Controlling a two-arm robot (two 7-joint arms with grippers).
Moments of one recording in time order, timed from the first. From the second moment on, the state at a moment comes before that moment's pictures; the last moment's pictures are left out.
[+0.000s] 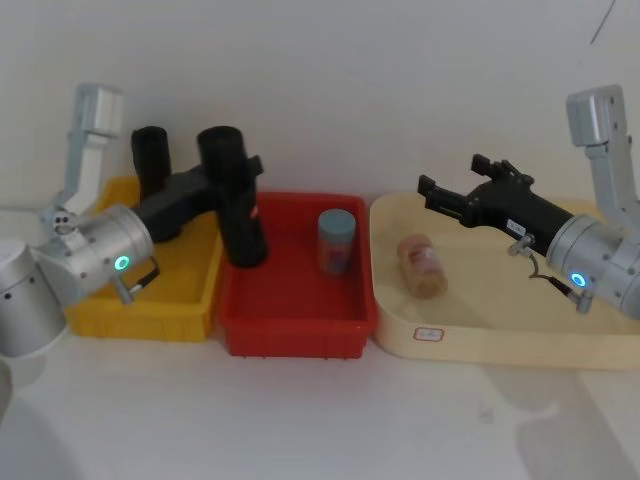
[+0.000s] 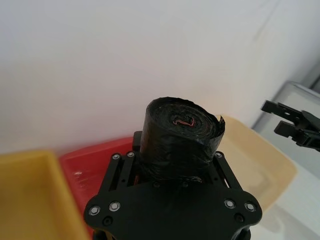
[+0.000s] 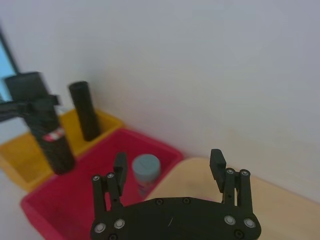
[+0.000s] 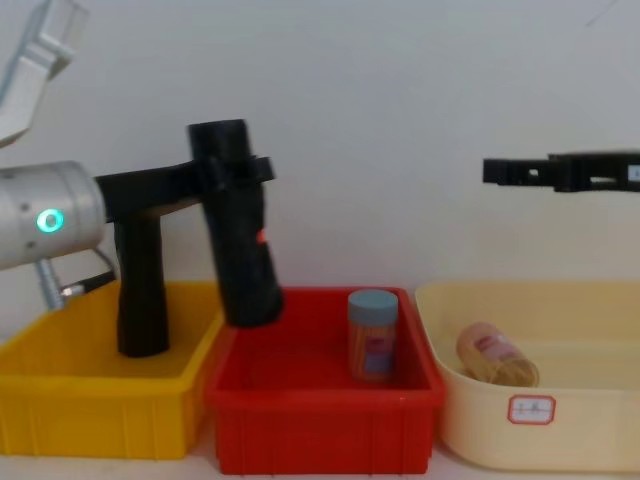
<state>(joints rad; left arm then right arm) -0.48 0.23 0.23 -1.30 -0.63 0.28 -0.52 0.41 0.37 -0.26 -1.49 0.42 0.31 0.43</state>
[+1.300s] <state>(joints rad) -0.84 0.05 0.48 -0.90 -0.60 0.18 -0.82 0.46 0.38 -0.38 -1.38 0.38 0.41 0.42</state>
